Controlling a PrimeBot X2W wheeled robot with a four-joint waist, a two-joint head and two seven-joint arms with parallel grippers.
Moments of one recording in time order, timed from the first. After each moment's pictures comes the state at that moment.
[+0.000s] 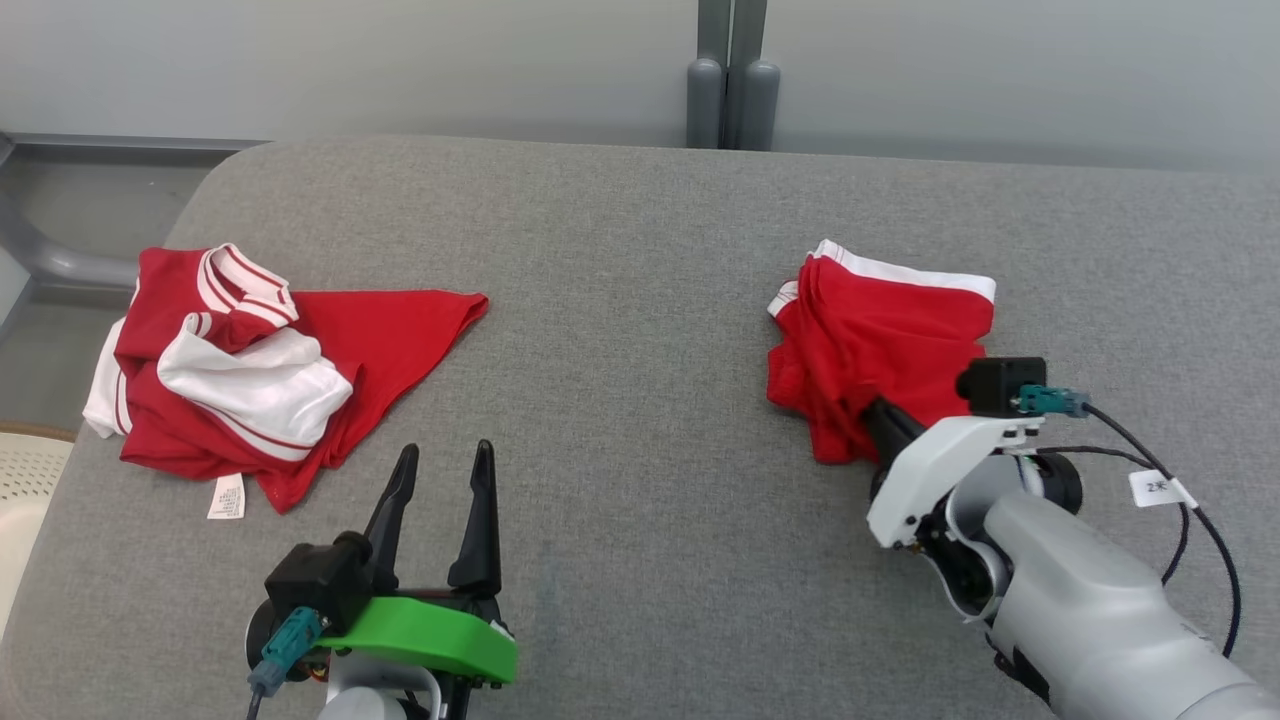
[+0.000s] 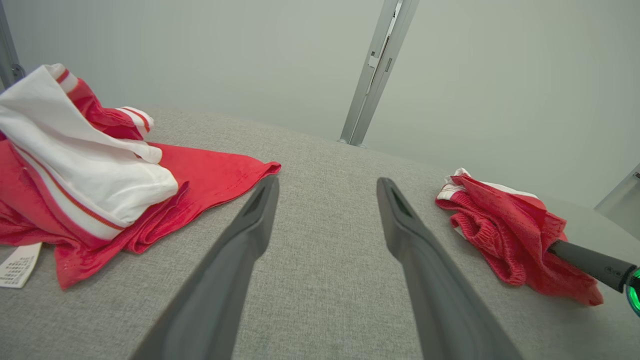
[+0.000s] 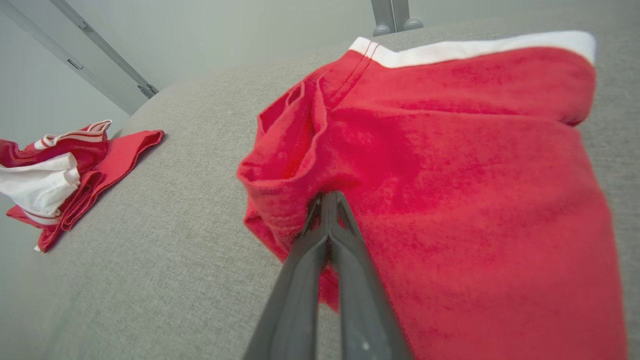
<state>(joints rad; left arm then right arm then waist) -0.09 0.05 -0.27 0.23 -0.42 -0.03 -0.26 -0.65 -0.23 0.76 0.91 0.99 0.13 -0.21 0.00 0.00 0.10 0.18</state>
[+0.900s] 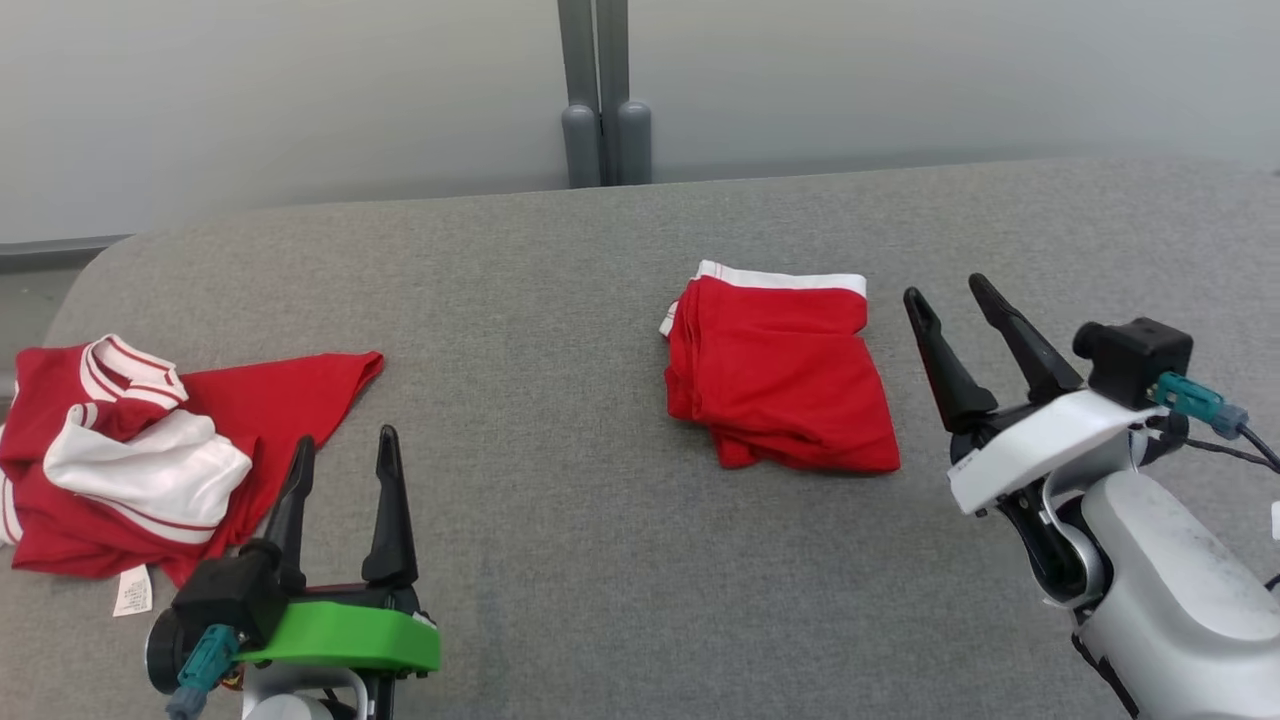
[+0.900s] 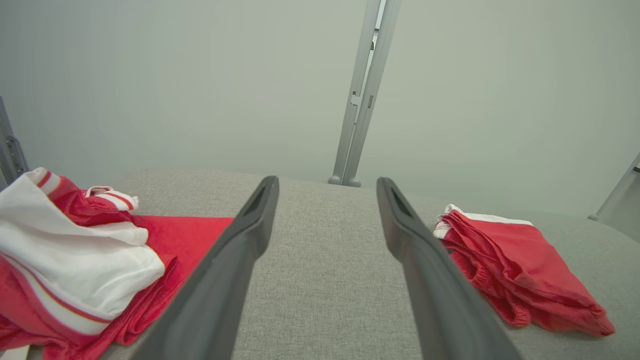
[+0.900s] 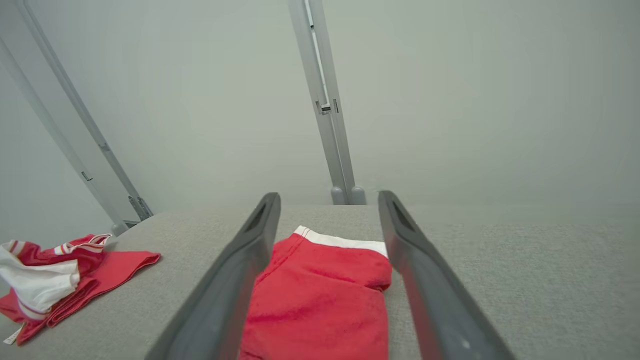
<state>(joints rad) -0.05 0.06 -0.12 0.14 -0.31 -0.02 -0.26 -0.45 -0.33 0.42 0.40 0.66 0.13 -0.26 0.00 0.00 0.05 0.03</state>
